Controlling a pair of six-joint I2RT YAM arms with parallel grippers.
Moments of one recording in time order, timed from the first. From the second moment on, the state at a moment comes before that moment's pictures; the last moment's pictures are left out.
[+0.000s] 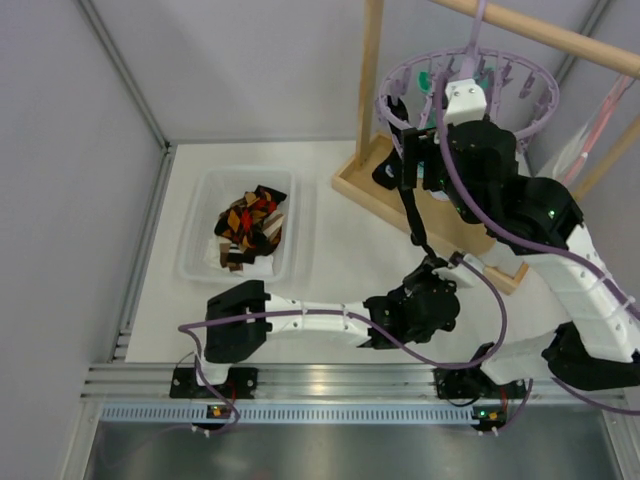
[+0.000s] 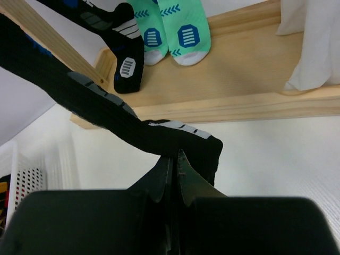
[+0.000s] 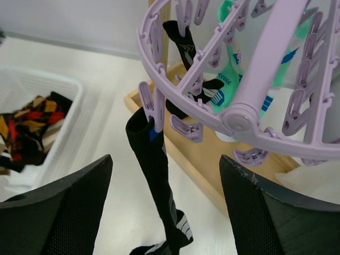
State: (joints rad) left arm -1.45 1.92 1.44 0.22 -1.02 0.13; right arm 0.86 1.27 1.92 -0.95 0.66 0.16
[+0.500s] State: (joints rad) left arm -1.48 2.08 1.64 0.22 -1.04 0.33; right arm 0.86 1.40 1.99 -1.00 0.69 0.10
